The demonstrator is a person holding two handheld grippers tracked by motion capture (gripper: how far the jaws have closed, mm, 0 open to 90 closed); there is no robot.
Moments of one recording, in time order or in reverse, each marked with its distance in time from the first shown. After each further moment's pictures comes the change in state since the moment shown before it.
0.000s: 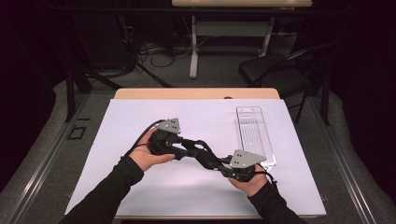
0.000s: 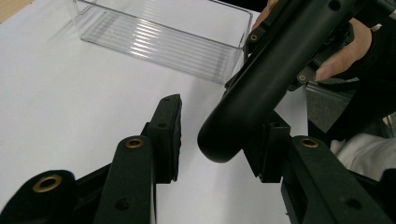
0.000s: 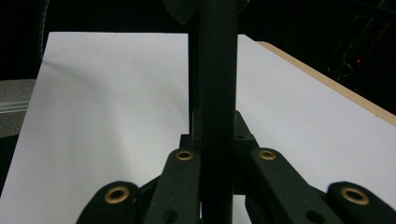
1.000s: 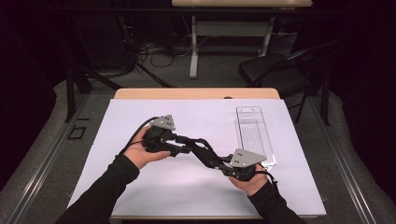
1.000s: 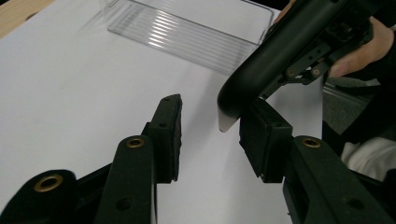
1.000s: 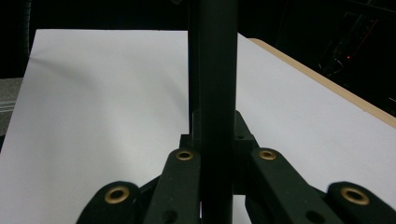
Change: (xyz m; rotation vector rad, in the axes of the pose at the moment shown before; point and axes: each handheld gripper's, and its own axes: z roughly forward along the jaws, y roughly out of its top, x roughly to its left) left arm 0.004 0.000 -0.014 0.020 0.045 -0.034; right arm -0.002 0.000 -0.001 0.008 -0.032 0.004
